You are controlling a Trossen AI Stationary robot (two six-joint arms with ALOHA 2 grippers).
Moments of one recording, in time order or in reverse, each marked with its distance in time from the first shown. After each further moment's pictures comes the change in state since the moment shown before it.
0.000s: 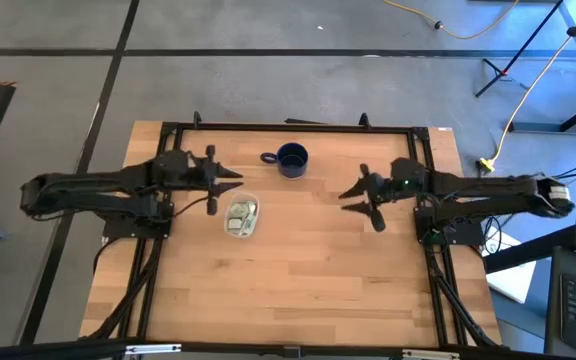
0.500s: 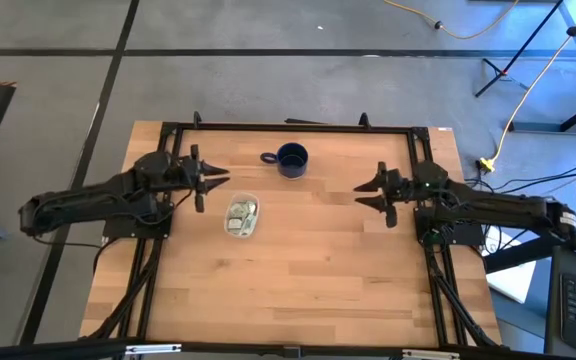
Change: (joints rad) left arm 0.130 -0.276 -0.186 0.059 0.103 -0.041; right arm -0.174 -0.313 -0.286 0.153 -0.052 0.086
